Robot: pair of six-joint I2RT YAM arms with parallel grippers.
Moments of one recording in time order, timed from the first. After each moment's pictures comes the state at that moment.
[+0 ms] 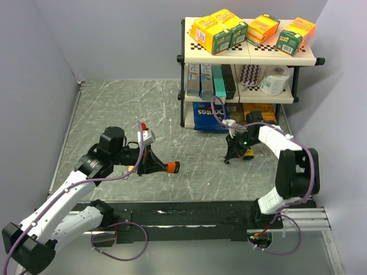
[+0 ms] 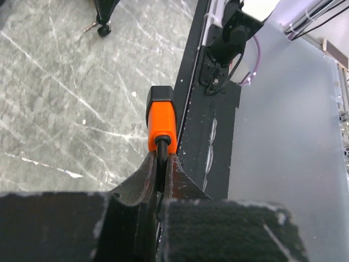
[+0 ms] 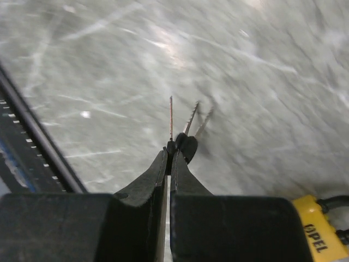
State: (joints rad) left arm -0.54 0.85 0.78 -0.38 0.88 -0.04; right arm 0.06 1.53 0.98 -0.82 -0.67 -0.69
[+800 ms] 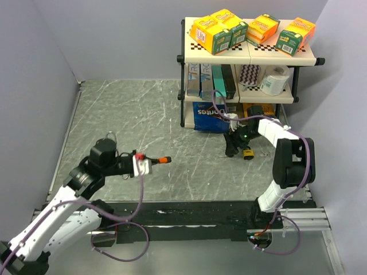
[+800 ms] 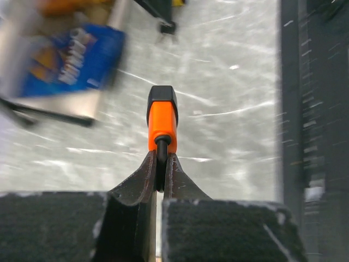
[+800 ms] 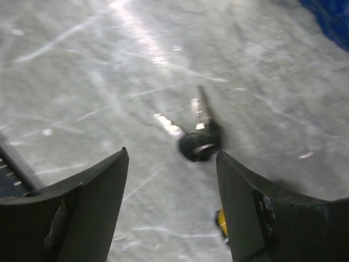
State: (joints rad) left arm -0.59 0.68 0.74 -0.47 0.64 0.67; right arm 0.02 1.68 1.09 -0.75 -0.58 -0.66
